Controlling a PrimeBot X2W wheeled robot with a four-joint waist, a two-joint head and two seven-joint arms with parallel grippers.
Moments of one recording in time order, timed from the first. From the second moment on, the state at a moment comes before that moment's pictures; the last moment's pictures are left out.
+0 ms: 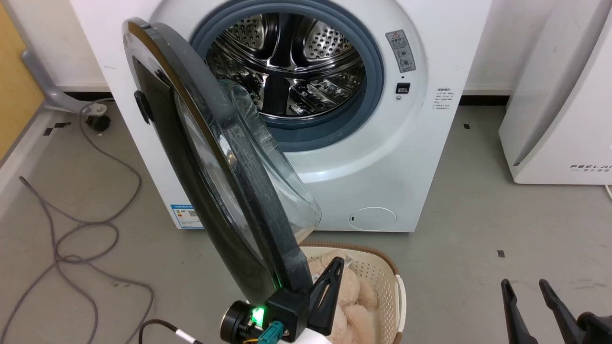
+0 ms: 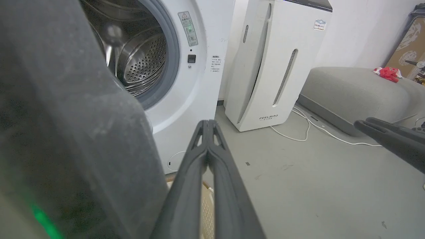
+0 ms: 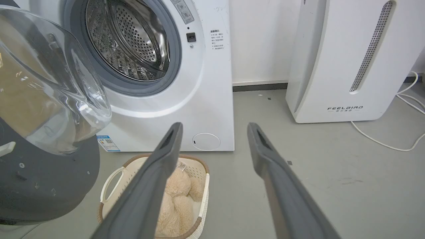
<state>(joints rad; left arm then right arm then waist) -0.09 0.05 -0.60 0.09 -0.27 0.13 -0.14 0.23 -0.05 -0.11 -0.14 0.19 0.13 0.01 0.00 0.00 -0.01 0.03</state>
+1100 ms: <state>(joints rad) 0.08 0.18 -0.53 -0.18 -0.27 0.28 -0.07 0.23 -0.05 -0.12 -0.13 0.19 0.13 -0.02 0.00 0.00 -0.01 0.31</state>
